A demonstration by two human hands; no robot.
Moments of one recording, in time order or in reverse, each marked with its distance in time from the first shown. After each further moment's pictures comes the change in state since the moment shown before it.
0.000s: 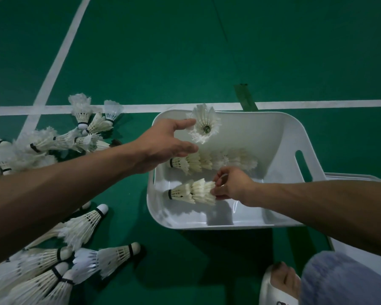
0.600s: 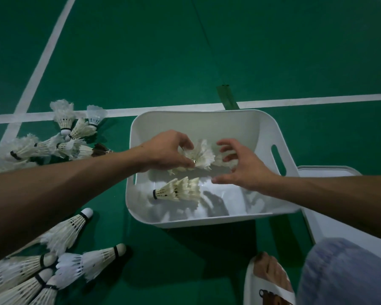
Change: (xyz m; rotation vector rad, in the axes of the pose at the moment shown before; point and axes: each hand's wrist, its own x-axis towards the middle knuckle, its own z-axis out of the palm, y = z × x) left_hand 0.021 -0.001 0.033 0.623 -0.051 0.046; right_hand -0.056 -0.019 -0.058 -0.270 0.181 -0.415
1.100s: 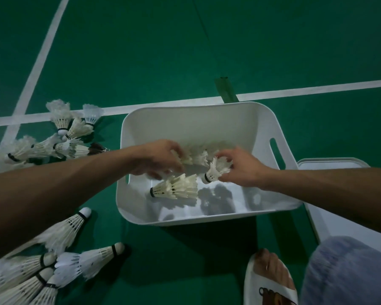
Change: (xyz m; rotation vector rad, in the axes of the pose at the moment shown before) left_hand 0.011 -0.008 0.014 -0.212 -0.248 -0.302; right_hand 0.019 0.029 0.002 -0.313 -0.120 0.035
